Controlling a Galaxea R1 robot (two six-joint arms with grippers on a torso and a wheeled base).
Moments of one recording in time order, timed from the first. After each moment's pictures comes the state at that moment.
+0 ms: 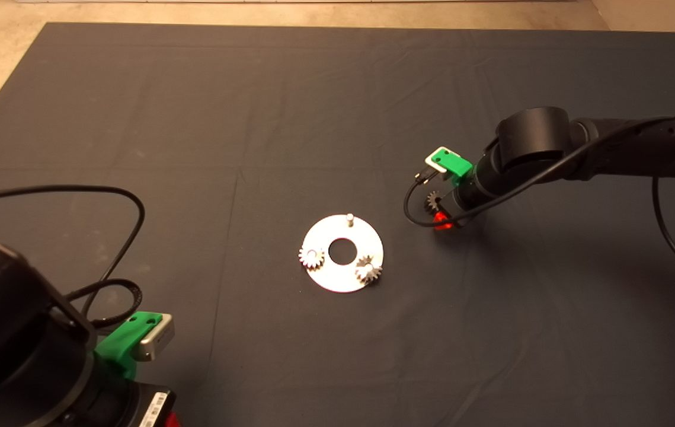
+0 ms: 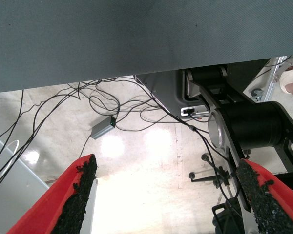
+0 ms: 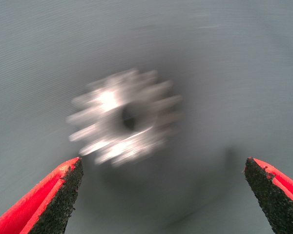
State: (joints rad) left arm -0.37 2.14 -0.33 0.03 1.53 -1.69; right arm 0.29 2.52 -1.15 -0.61 -1.53 0.86
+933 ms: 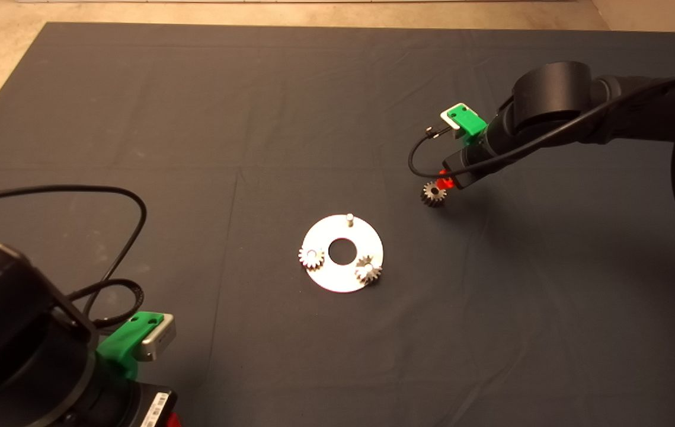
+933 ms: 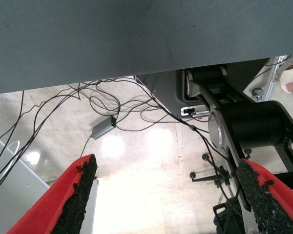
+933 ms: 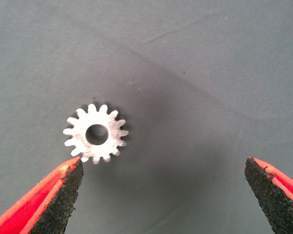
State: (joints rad) left arm -0.37 2.14 -0.33 0.03 1.53 -1.69; right arm 0.39 2.52 -1.11 -0.62 -1.53 0.99
